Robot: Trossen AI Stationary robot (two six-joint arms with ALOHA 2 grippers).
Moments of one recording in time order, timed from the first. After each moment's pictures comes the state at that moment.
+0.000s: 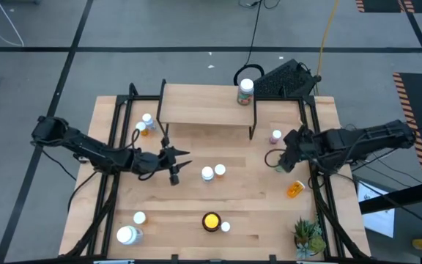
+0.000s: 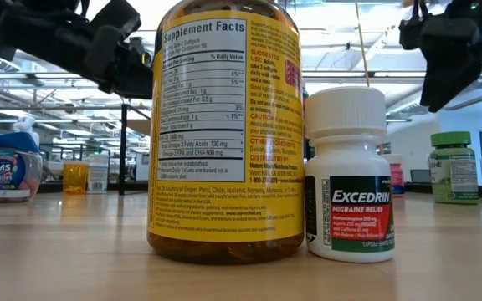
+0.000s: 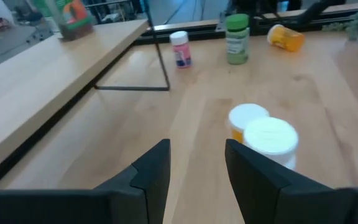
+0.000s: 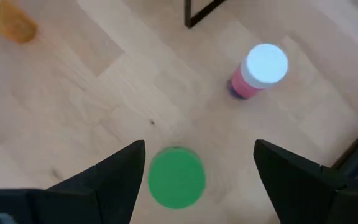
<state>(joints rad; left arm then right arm) -0.24 1.22 0.42 0.44 -0.50 0.00 0.19 0.90 0.80 -1.18 0.37 0.88</state>
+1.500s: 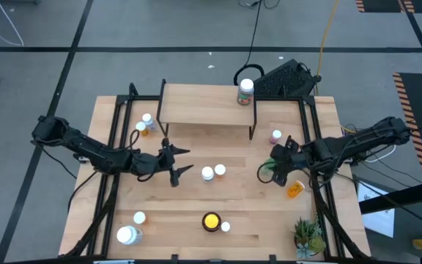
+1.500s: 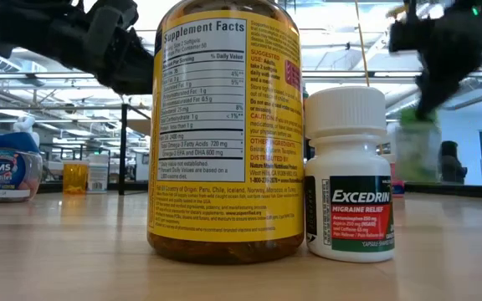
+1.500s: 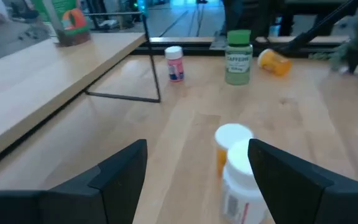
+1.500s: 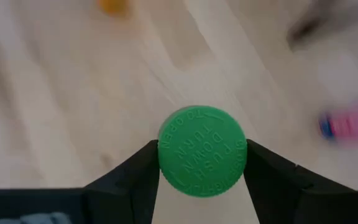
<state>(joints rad) -0.24 1.22 0.43 0.50 -0.49 -0.08 0.27 1.01 0.74 -0.86 0.27 0.65</state>
